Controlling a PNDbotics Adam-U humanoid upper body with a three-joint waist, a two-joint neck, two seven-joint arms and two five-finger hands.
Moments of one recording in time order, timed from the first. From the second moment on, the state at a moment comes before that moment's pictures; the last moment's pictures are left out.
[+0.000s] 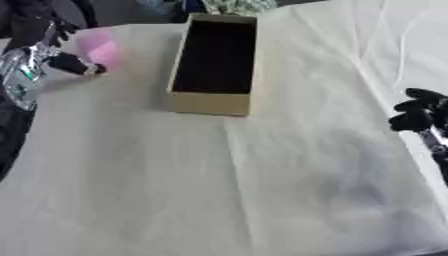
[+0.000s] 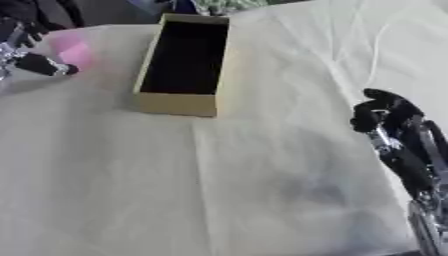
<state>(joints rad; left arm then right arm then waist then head) -1.04 0.56 0.05 -0.67 -0.88 0.10 -0.03 -0.22 -0.31 0.03 -1.81 -0.01 -0.05 0.02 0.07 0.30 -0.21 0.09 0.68</state>
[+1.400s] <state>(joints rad) -1.04 0.56 0.03 -0.72 -0.79 0.07 -0.02 -0.22 -0.31 0.03 -1.81 -0.01 -0.05 0.02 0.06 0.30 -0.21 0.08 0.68</state>
